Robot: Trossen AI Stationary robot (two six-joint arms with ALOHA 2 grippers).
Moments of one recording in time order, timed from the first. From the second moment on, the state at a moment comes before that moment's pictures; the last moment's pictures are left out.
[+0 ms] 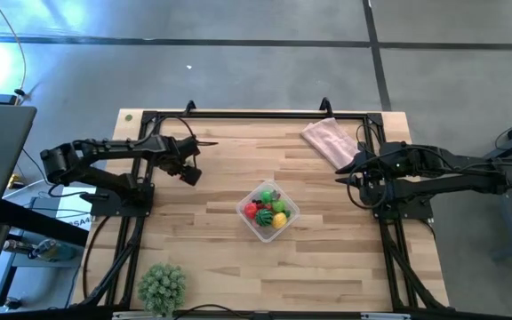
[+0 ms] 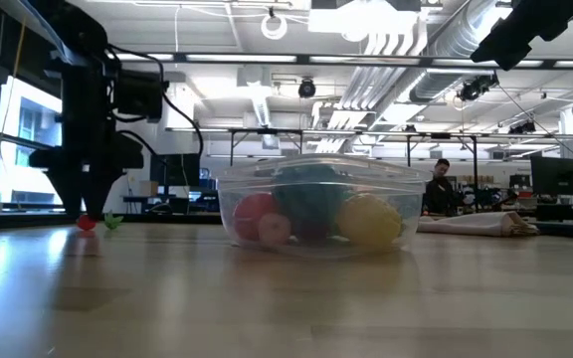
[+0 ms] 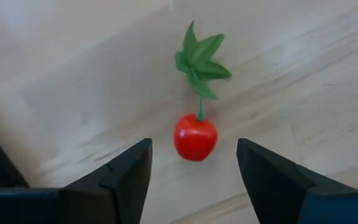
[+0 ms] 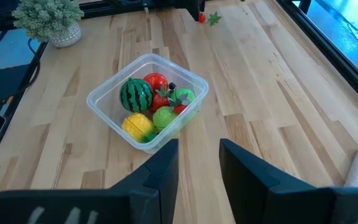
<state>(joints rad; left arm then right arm) 0.63 1.28 0.58 -0.80 -0.10 -0.58 -0.03 0.56 0.73 -0.72 0.01 0.11</state>
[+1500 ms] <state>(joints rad) 0.63 1.28 0.53 -0.69 -0.12 -0.50 -0.03 0.56 0.73 -0.72 0.01 0.11</state>
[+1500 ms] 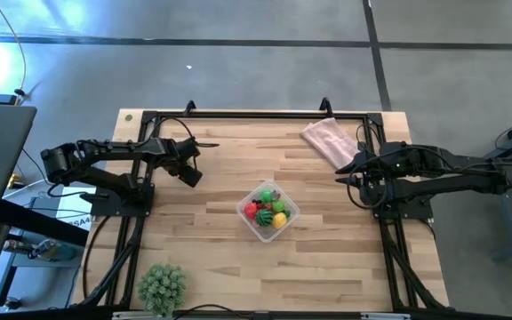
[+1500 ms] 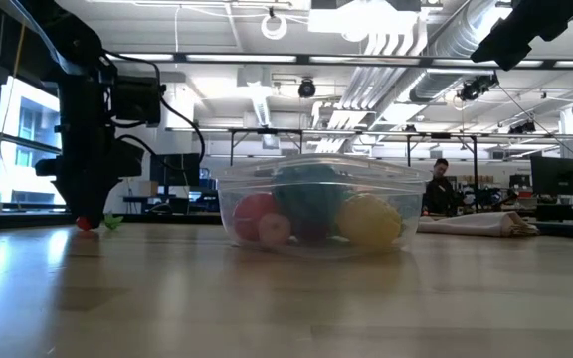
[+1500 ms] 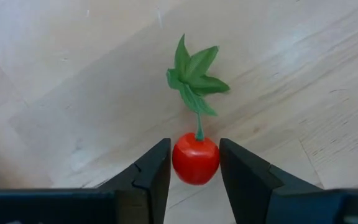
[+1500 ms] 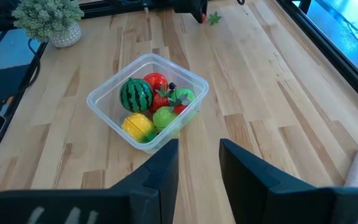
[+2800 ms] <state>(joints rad) 0.62 1.28 0.74 -0.66 0.00 -0.53 -0.03 0.56 0.73 -0.72 0.01 0.11</state>
